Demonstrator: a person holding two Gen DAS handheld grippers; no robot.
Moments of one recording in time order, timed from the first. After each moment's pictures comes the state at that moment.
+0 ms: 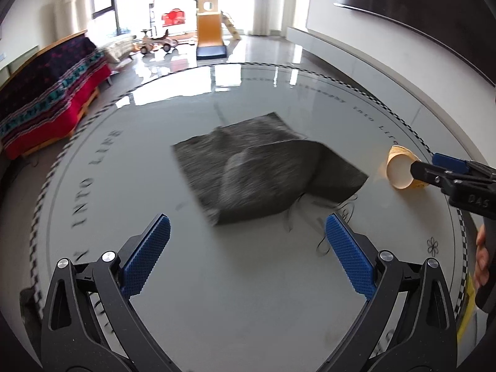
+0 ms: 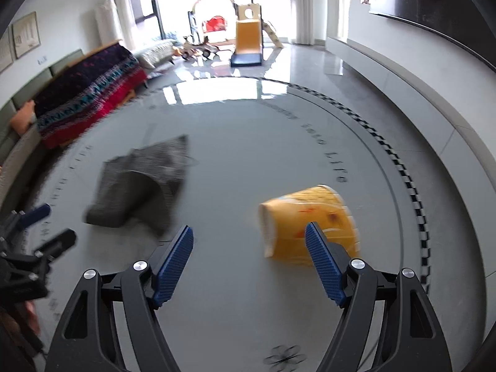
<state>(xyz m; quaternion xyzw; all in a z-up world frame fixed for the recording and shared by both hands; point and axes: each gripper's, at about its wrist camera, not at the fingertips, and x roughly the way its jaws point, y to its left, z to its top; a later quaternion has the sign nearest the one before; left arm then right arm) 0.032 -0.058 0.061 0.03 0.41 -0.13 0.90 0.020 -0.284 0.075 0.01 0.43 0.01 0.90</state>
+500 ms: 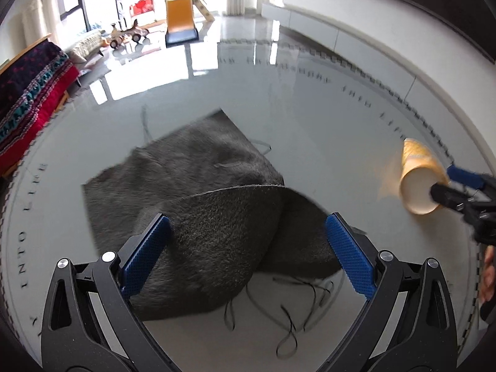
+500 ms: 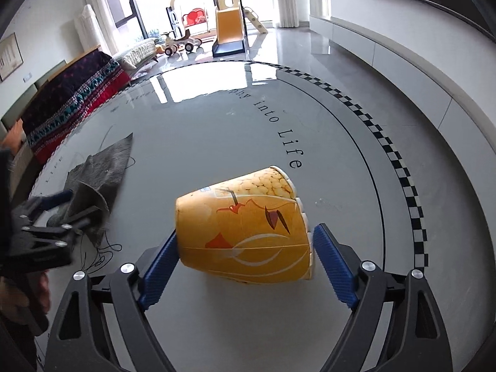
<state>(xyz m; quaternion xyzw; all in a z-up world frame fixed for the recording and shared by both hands) 0.118 -0.135 0.016 0.07 0.45 -0.17 0.87 0.040 -0.347 0.045 0.07 0.44 0.01 0.89</state>
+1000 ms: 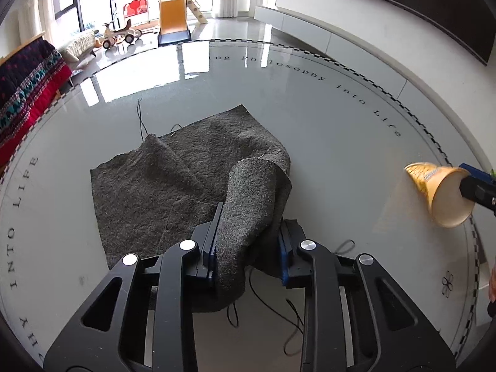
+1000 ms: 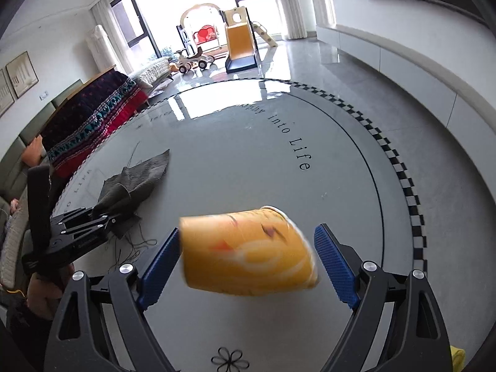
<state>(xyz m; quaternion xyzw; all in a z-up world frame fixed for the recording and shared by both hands) 0.103 -0.121 0.017 0.05 0.44 -0.19 0.88 -0.001 -0.341 0.072 0.10 0.41 0.04 0.91</state>
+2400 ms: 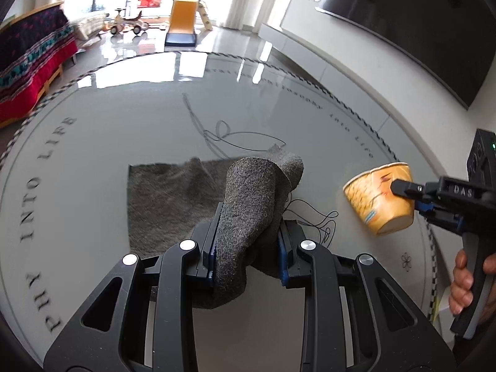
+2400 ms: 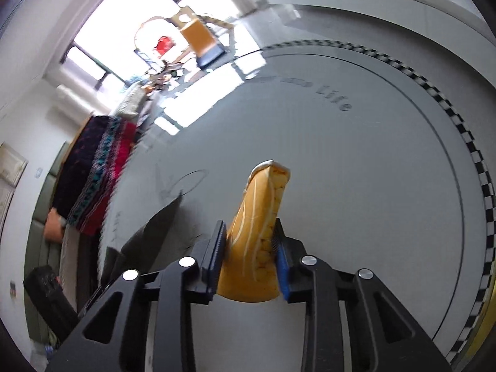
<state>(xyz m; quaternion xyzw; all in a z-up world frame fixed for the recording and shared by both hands) 0.065 -0.022 0.050 -0.05 0.42 -0.21 0.88 0.014 -0.282 0.072 0.29 0.43 0.02 0.85</state>
